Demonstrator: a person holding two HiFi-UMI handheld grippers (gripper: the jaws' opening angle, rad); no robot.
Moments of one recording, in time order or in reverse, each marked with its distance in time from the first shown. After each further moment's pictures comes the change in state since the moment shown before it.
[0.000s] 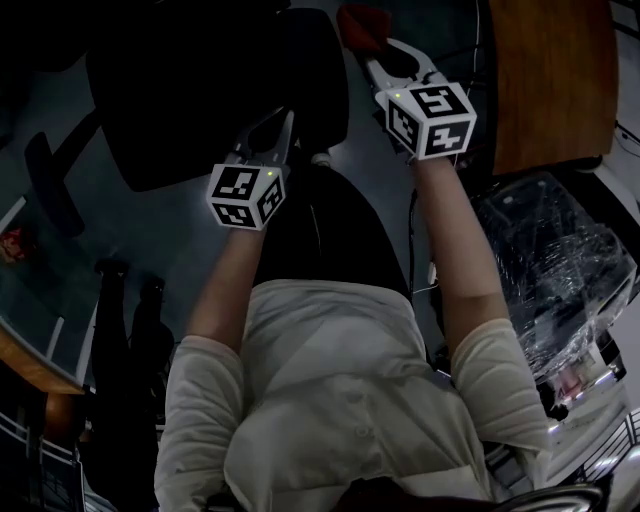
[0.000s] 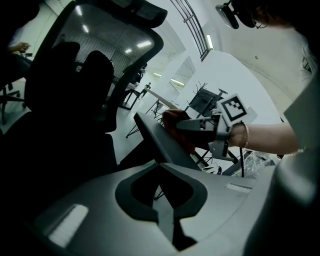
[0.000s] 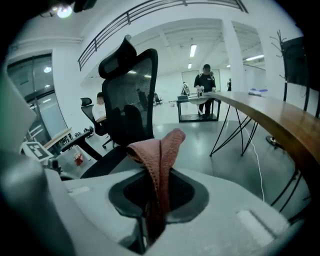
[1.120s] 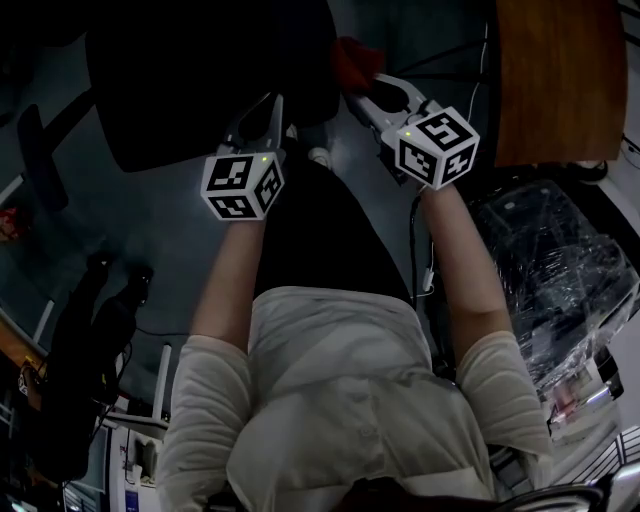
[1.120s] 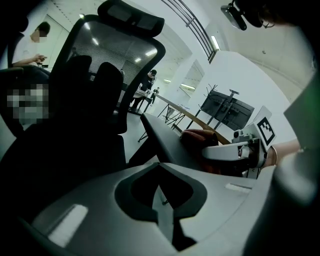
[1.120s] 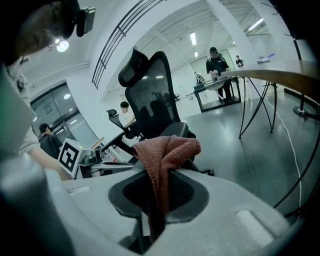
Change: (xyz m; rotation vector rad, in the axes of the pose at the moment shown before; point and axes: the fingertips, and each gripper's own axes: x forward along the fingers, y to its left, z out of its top) left arm -0.004 -0.004 -0.009 -0.020 -0.082 0.166; right arm -0.049 0.054 -0.068 0.107 0.003 0.342
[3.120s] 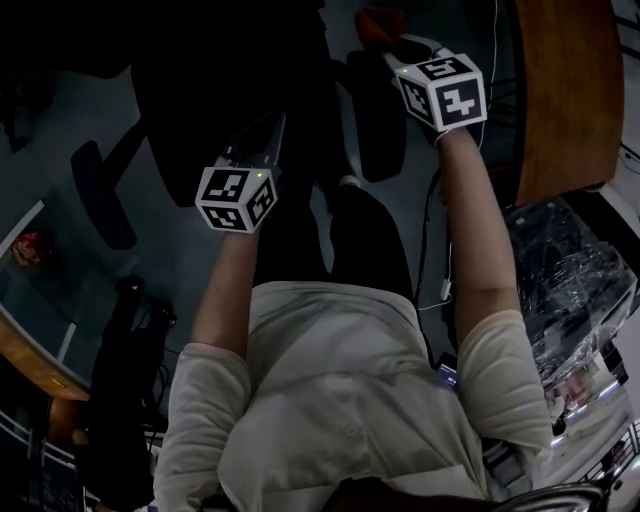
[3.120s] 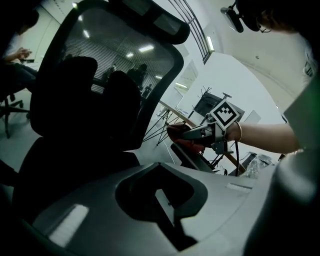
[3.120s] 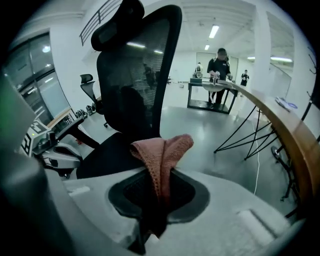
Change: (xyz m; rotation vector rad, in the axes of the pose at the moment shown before) left arm -0.018 0.109 0.103 0.047 0.046 -0.131; right arm 0.116 -0.059 0.141 -0.204 0.263 -0.349
